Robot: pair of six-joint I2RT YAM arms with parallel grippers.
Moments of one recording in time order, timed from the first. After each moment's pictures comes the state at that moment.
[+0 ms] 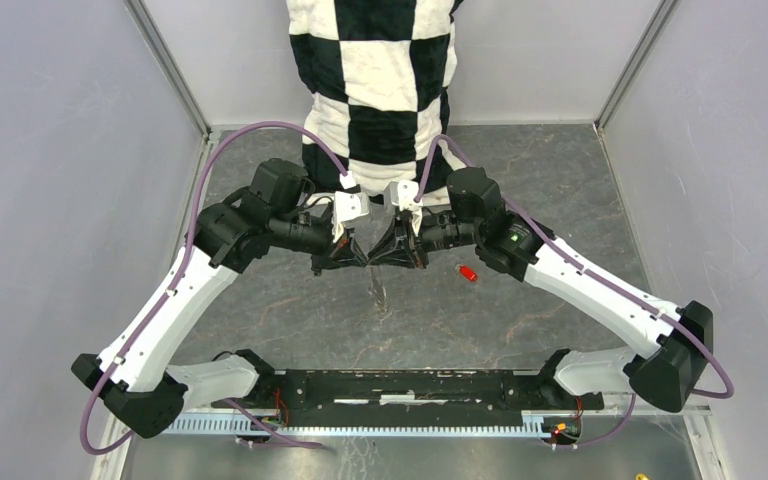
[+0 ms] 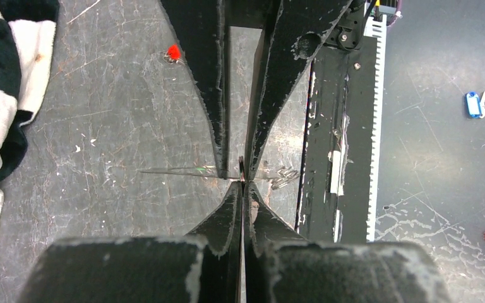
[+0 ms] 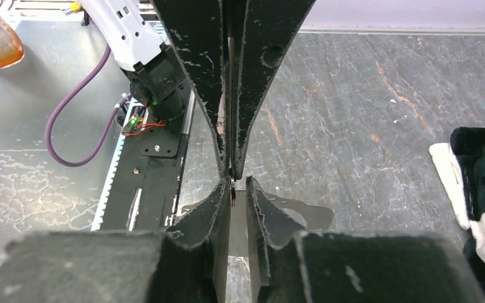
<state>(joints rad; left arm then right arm) -0.62 1.15 1.41 -1.02 0.71 0.47 0.82 1.30 1.19 -0.19 -0.79 -0.20</state>
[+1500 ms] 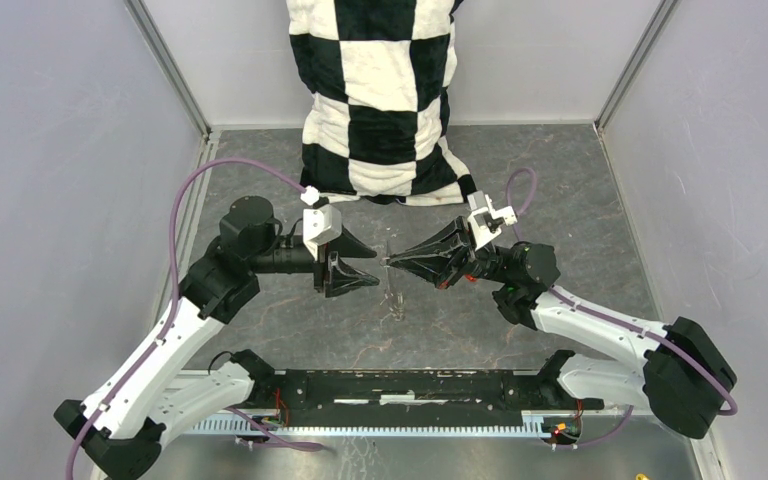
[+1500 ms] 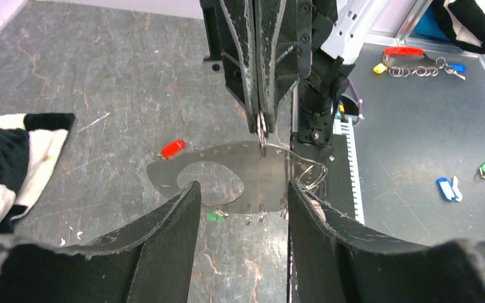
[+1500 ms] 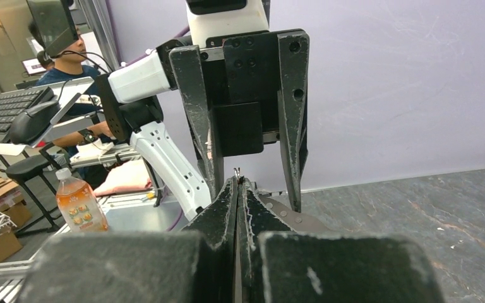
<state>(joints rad) -0.62 0.85 1.01 -0.38 0.85 0.12 0.79 1.13 0.57 1.17 -0.67 0.61</state>
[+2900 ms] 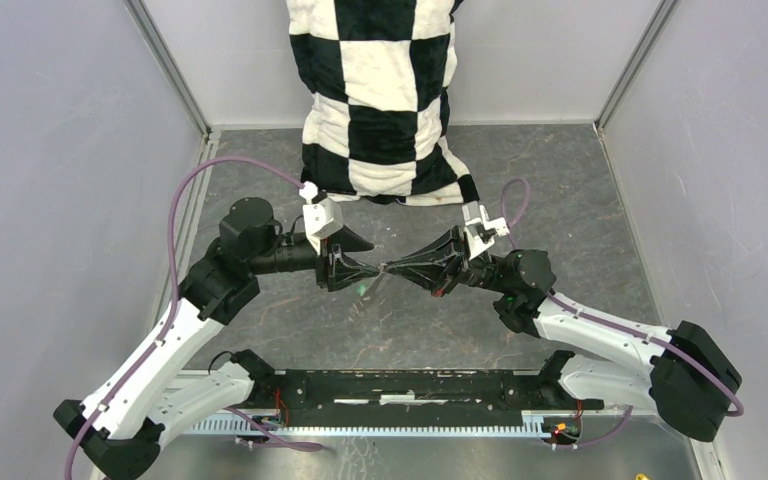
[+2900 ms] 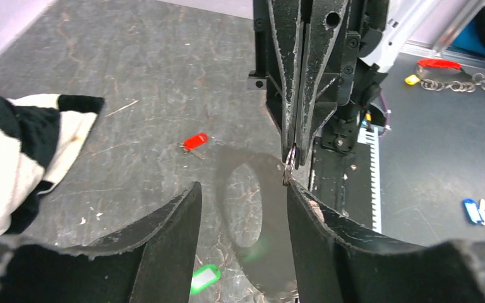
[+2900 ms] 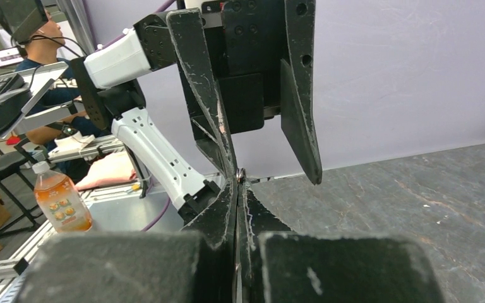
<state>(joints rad) -0.62 0.86 1.00 -0.36 0.75 0.09 0.85 1.11 0.52 1.11 -0.60 0.53</state>
